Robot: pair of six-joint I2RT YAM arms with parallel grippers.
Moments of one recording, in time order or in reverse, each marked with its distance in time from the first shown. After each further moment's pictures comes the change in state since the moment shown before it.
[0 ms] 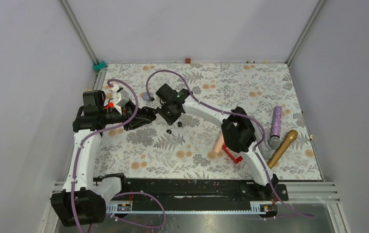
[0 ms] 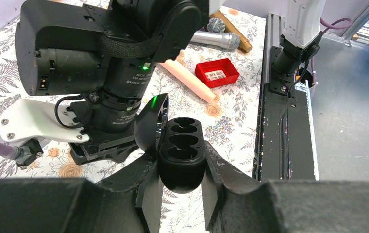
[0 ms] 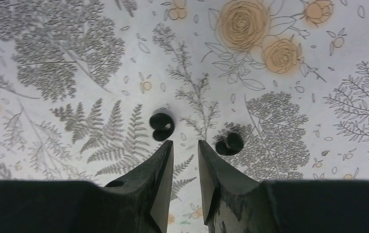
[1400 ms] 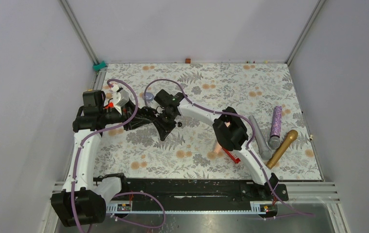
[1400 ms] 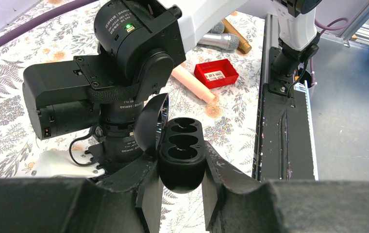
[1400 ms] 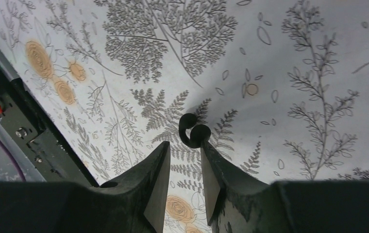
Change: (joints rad) left arm 0.001 0.000 0.000 0.000 0.005 0.000; right arm -0.005 0.137 0.074 -0.067 -0.396 0.051
